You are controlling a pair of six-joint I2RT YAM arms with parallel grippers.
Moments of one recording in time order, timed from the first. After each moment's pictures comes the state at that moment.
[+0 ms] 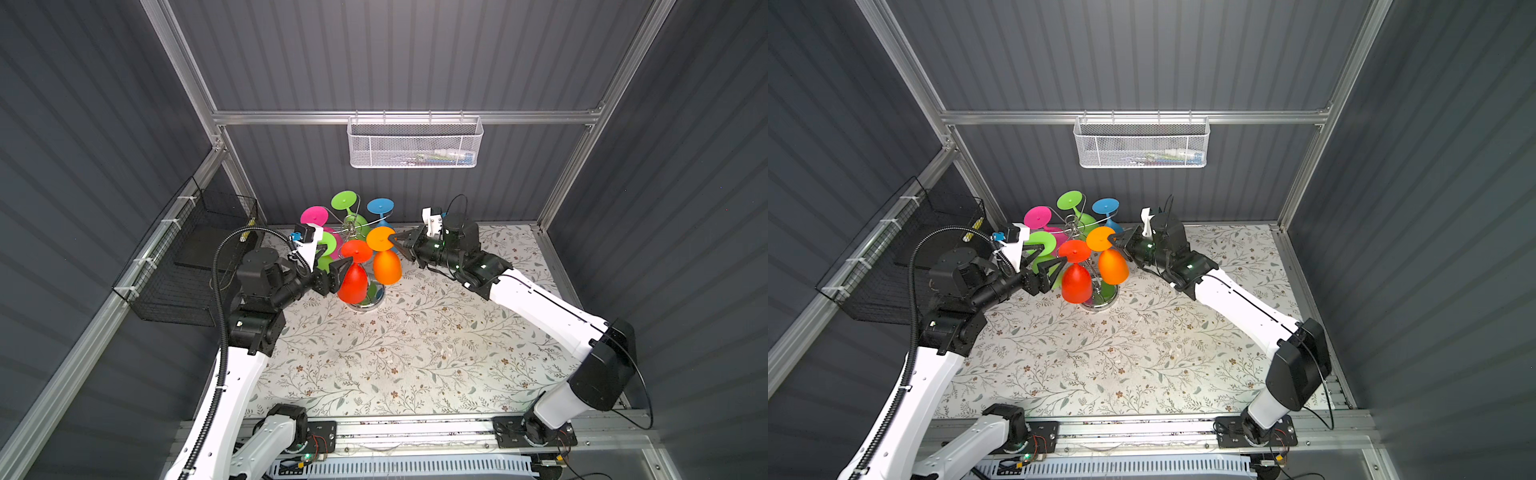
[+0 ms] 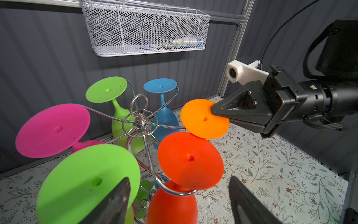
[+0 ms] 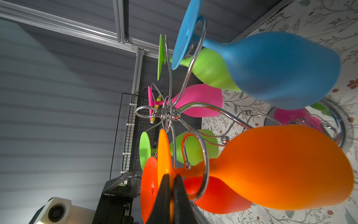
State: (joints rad) left arm -0.20 0.93 1.10 -0.37 0.47 0.03; right arm 0.69 1.60 1.46 -0.06 -0.29 1.23
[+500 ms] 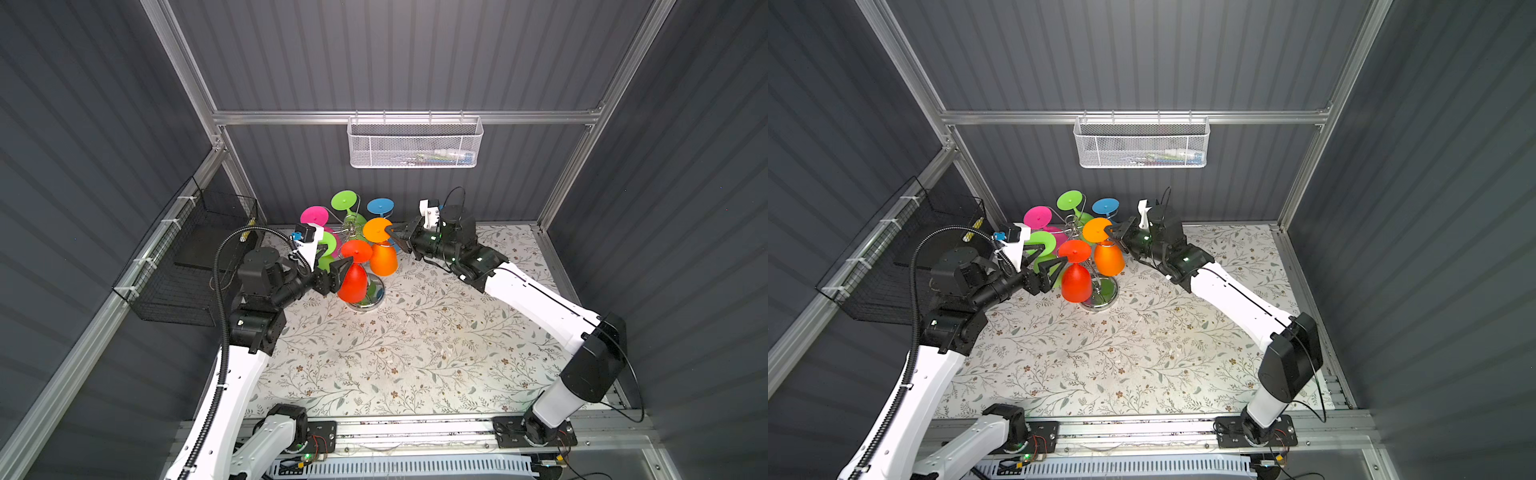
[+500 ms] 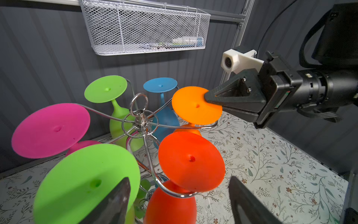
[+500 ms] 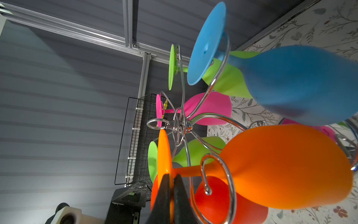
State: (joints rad) left arm -0.20 0.94 1.10 -0.36 0.48 0.03; right arm 0.68 1.65 1.55 -0.06 -0.29 1.23
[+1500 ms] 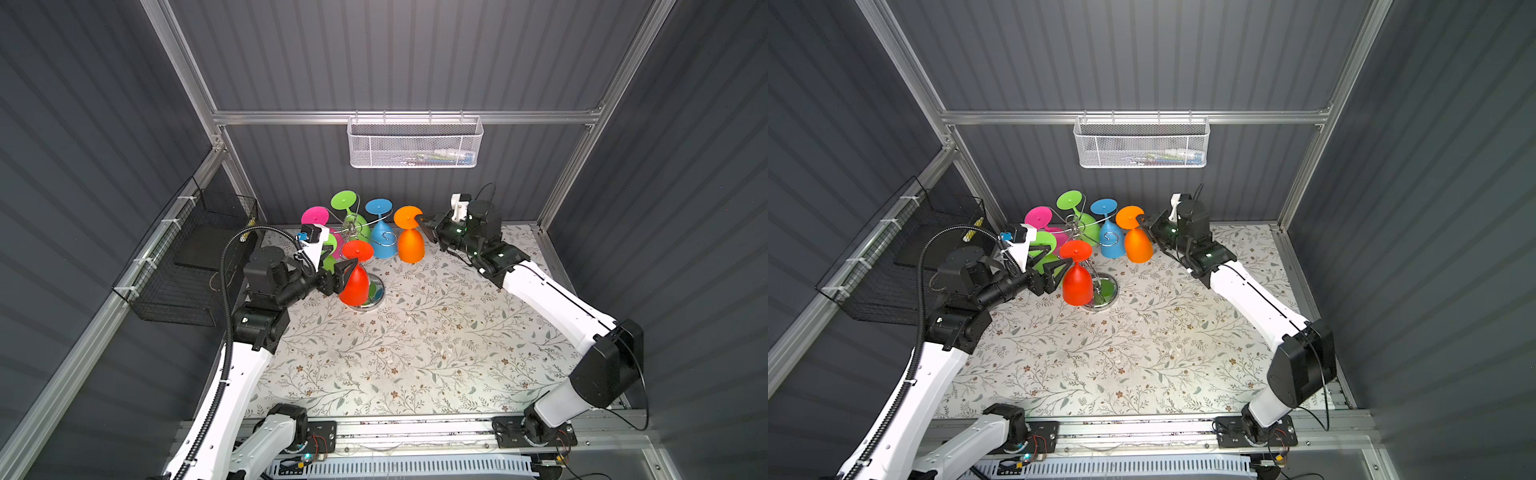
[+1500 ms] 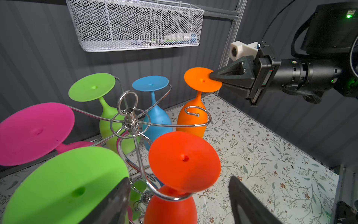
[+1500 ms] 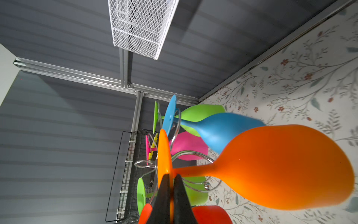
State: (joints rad) left arm -0.24 0.95 1.09 -0.35 0.49 0.02; right arm 0.51 1.56 1.42 -0.03 -0.26 1.20
